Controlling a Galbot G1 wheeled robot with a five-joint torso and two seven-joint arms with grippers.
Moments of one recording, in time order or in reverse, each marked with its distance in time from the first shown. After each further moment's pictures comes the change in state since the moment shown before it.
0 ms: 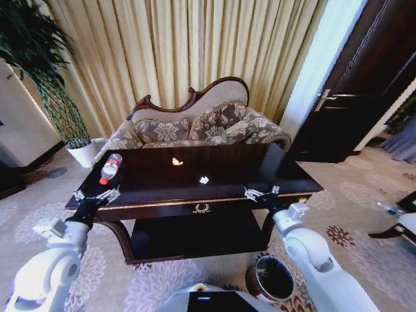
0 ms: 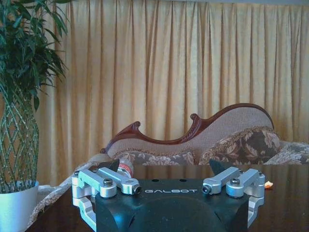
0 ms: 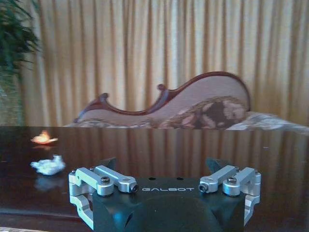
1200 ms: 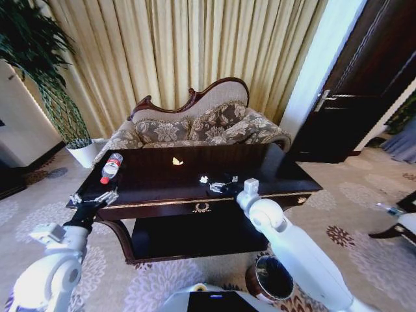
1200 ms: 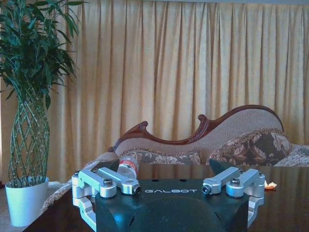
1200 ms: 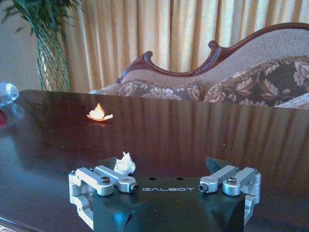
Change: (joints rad) left arm 0.021 -0.081 0.001 -0.036 0.050 0.005 -0.006; right arm 0.496 0.006 -0.425 -0.124 0.146 -0.357 0.203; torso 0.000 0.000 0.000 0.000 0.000
